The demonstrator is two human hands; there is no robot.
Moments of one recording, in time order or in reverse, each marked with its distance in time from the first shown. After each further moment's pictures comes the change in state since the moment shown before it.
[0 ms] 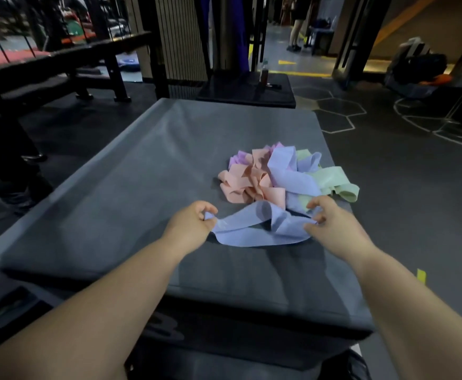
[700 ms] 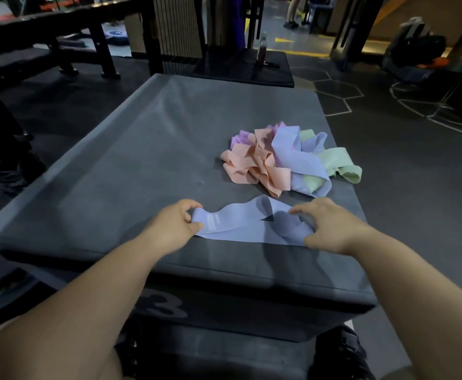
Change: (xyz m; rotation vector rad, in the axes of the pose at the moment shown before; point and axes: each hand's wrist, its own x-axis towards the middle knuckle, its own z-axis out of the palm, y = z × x) left_hand -0.023 -0.043 -0.021 0.138 -0.113 -0.039; right_hand -0.019 -0.013 0.011 -0.387 -0.328 -0.142
